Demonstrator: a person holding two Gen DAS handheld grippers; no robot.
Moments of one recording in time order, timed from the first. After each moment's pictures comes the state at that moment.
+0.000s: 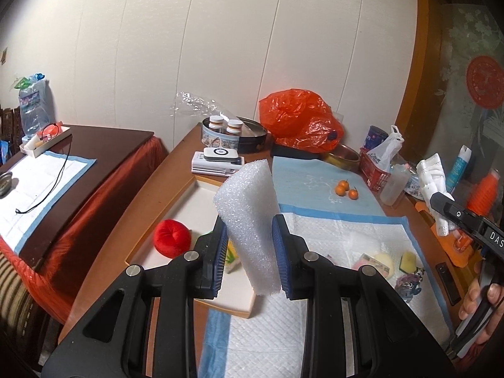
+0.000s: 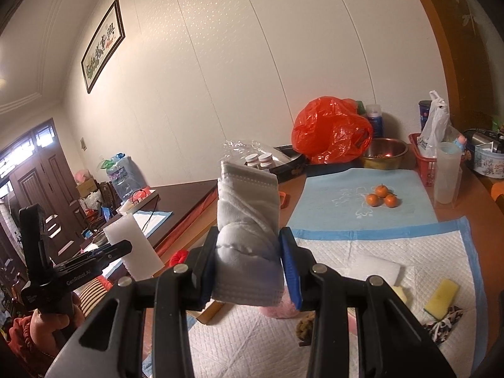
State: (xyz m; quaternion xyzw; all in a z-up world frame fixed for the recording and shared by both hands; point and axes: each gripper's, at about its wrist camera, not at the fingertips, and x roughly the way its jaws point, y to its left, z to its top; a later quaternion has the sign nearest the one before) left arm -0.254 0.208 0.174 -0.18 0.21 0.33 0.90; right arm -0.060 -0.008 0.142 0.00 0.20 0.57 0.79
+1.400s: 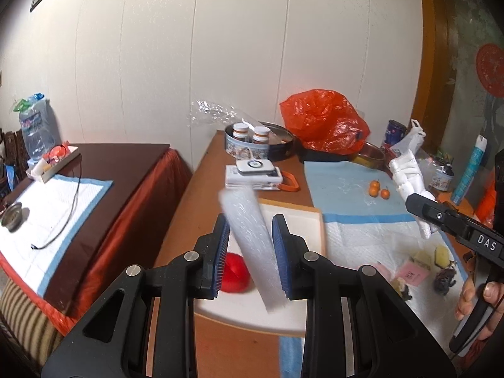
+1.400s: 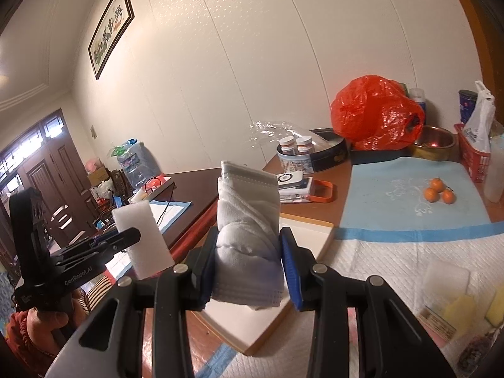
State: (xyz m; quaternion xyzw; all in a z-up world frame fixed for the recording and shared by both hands) left arm -0.271 0.293 0.183 -0.13 0.23 0.35 0.90; right arm -0.096 0.105 0.135 -0.02 0.23 0.60 0.77
